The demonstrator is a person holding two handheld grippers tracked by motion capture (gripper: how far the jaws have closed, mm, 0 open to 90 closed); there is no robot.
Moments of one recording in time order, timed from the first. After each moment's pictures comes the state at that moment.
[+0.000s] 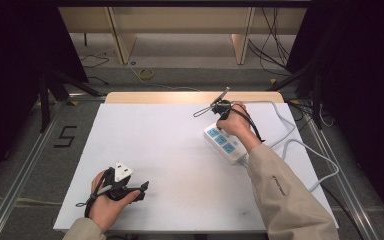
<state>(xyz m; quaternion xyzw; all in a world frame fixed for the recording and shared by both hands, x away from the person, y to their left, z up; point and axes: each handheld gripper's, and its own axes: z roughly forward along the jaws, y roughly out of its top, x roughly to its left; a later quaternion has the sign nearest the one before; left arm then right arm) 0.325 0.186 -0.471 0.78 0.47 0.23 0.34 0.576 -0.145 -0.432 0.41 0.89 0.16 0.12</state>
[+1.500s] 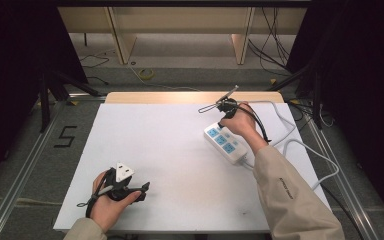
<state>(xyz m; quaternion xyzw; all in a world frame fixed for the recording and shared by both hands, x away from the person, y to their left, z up) 0.325 0.184 -0.473 0.78 0.47 0.23 0.34 0.570 -0.162 -0.424 0.43 0.87 0.21 0.10</state>
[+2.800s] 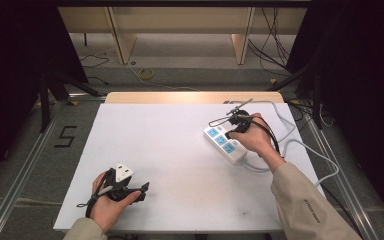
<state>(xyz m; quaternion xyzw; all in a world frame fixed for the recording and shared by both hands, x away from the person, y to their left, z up) 0.325 0.185 -0.474 0.78 0.47 0.23 0.33 0.510 -0.191 -0.417 0.40 0.88 0.25 0.10</state>
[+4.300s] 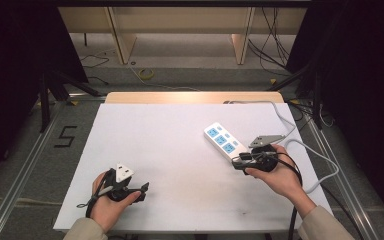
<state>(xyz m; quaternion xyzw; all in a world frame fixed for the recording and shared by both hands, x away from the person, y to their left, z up) 0.325 0.184 -0.475 0.78 0.47 0.23 0.33 0.397 -0.239 -0.429 0.34 0.86 0.37 0.11</state>
